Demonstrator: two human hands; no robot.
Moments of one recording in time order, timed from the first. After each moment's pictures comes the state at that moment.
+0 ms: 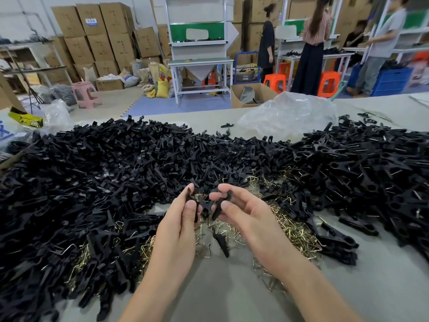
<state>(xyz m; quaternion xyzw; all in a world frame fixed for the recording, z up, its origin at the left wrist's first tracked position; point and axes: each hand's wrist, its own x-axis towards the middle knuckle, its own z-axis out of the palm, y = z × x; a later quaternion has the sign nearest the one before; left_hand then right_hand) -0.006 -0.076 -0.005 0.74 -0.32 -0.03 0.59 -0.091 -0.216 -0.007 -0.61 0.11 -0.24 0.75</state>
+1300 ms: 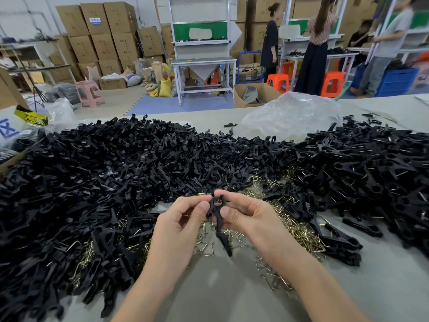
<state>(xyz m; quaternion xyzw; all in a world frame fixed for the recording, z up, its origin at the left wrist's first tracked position) -0.008 -0.070 0.007 0.69 -0.32 -0.07 0.64 -0.096 -0.216 0.001 -0.63 0.10 -0.19 0.75</state>
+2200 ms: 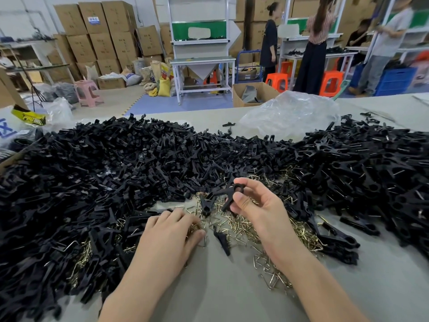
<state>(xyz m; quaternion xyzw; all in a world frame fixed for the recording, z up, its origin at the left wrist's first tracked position) 0.017 -0.057 -0.011 0.90 -0.43 0.05 0.12 -0.097 -0.226 -0.003 -0.61 0.18 -0.29 0.71</state>
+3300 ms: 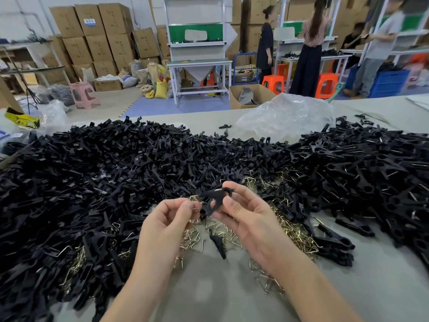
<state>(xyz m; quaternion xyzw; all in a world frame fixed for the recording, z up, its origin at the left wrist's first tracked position) -0.007 -0.075 0.007 0.65 -0.19 -0.13 0.72 -0.095 -0.217 0.005 -0.44 0.09 -0.23 0.87</state>
